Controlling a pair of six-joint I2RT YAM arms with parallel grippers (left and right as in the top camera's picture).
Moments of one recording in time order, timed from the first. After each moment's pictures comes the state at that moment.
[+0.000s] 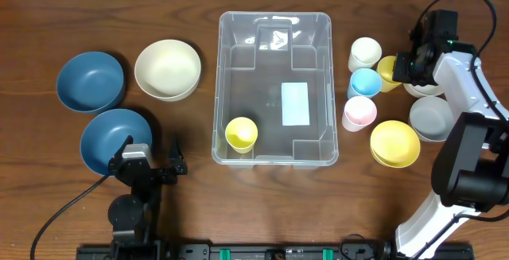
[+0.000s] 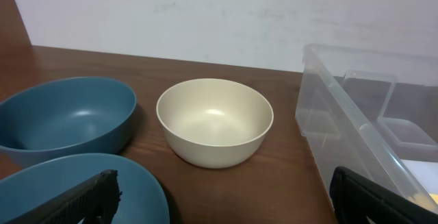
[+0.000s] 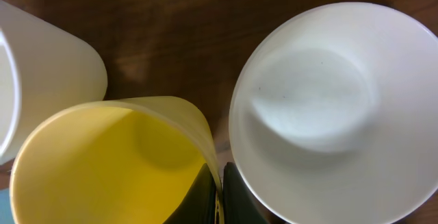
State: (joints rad) left arm 0.03 0.01 0.03 -0.13 0.03 -0.11; right arm -0.17 1.95 1.45 -0.69 0.03 0.05
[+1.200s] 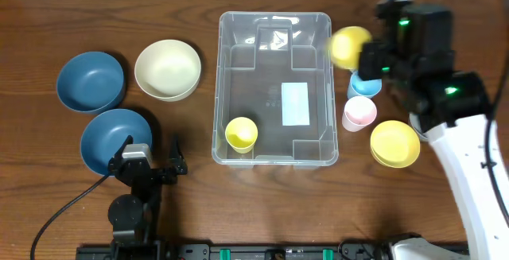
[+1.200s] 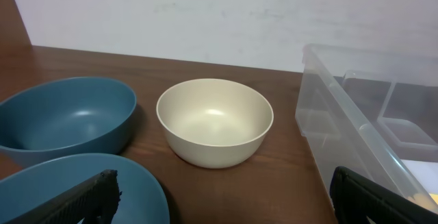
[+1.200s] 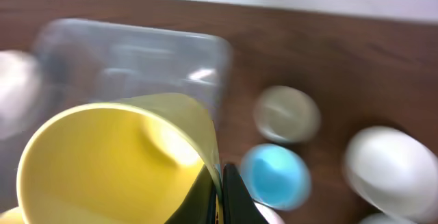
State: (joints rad) left arm 0.03 0.01 0.03 -0.13 0.03 -0.11; right arm 0.25 1.38 1.45 -0.77 -0.04 0.11
